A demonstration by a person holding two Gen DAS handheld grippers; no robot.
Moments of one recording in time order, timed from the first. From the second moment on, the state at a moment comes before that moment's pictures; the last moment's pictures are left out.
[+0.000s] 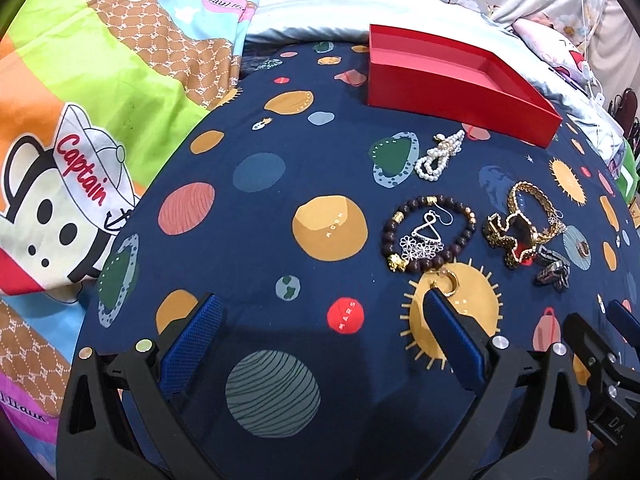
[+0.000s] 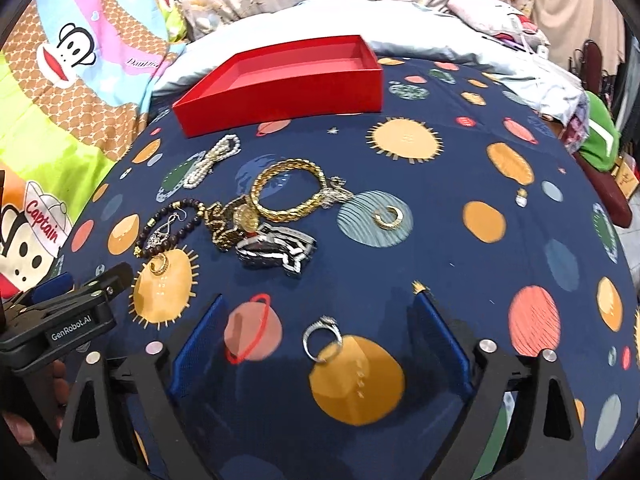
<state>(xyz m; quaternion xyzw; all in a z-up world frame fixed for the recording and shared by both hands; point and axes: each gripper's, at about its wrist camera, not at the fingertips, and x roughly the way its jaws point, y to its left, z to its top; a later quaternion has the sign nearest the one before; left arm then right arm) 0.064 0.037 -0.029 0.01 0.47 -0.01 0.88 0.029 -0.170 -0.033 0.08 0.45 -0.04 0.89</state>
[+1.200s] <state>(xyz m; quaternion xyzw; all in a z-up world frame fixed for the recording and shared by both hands) 0.113 0.011 -0.010 0.00 0.46 -0.06 0.89 0.056 -0.170 -0.039 0.09 0.47 0.02 0.88</state>
